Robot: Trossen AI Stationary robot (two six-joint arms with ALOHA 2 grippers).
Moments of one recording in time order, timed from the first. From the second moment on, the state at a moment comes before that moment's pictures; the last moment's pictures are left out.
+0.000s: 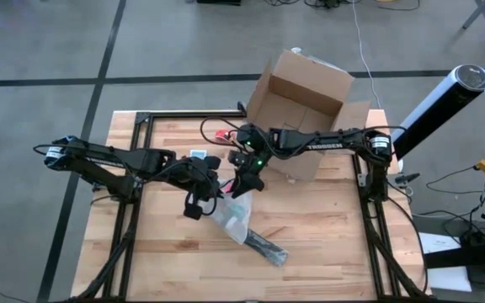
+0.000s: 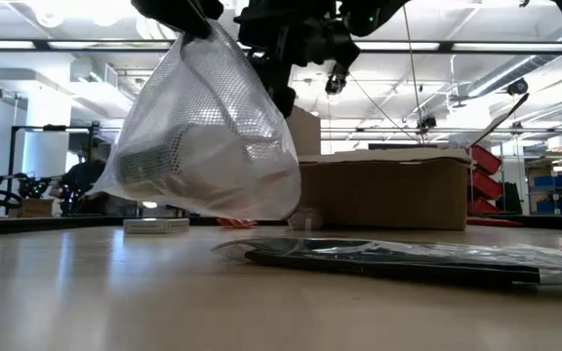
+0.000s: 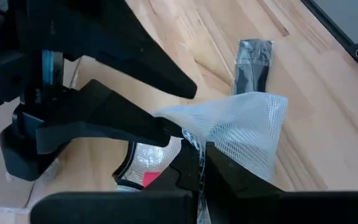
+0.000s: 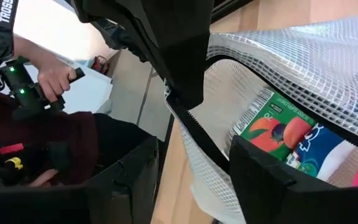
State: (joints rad) left arm -0.14 1.29 1.13 -0.60 0.01 0.23; right arm -0.17 1.90 1.51 -0.23 -0.95 0.38
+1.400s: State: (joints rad) left arm -0.06 1.14 1.10 -0.72 -0.16 0.01; right arm -0.16 1.89 1.76 -0.71 -1.02 0.16
